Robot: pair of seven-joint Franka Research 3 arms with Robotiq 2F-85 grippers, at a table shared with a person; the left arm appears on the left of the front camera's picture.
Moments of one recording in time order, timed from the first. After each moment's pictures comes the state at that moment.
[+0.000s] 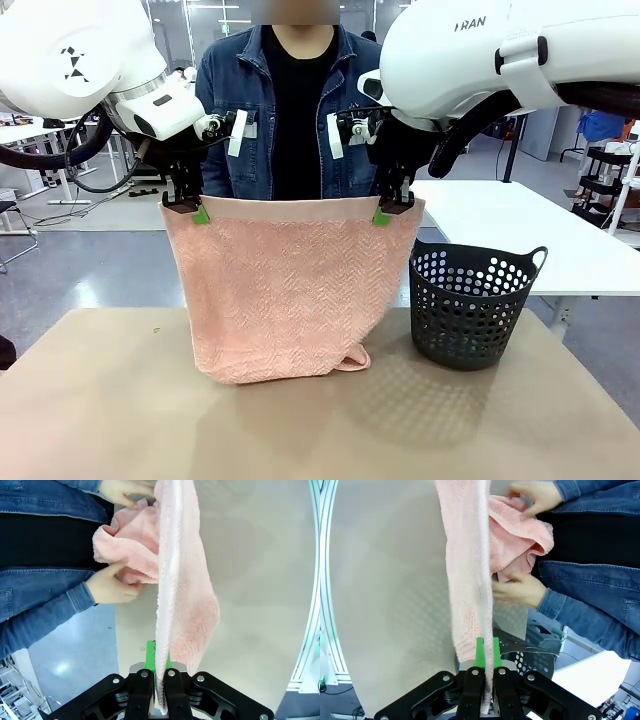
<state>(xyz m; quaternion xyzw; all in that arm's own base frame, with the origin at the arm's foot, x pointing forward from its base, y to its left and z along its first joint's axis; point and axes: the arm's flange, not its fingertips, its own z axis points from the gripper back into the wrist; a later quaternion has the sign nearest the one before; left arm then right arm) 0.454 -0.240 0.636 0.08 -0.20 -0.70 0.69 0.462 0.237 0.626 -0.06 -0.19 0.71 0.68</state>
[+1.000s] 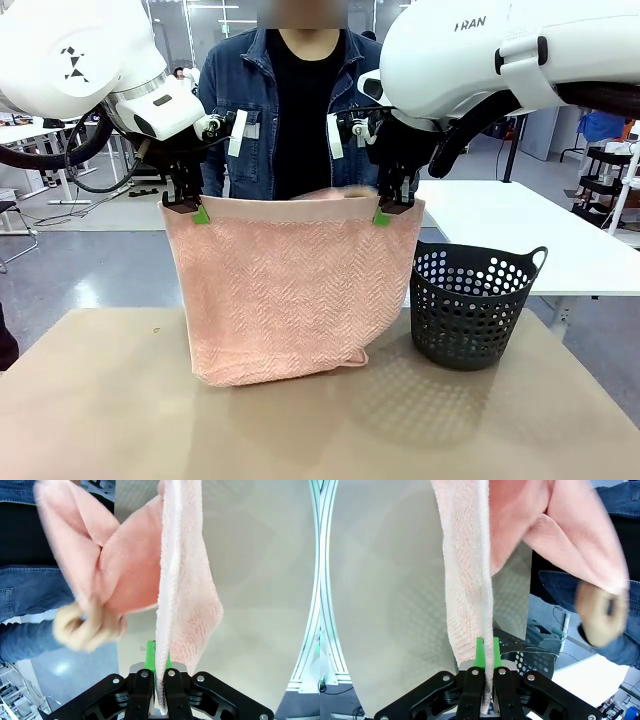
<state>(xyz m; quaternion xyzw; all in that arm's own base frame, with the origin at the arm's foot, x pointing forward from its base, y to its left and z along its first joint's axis) 0.454 -0.240 0.636 0.08 -0.20 -0.70 0.69 0.462 0.237 0.626 -0.06 -0.19 0.71 0.68</state>
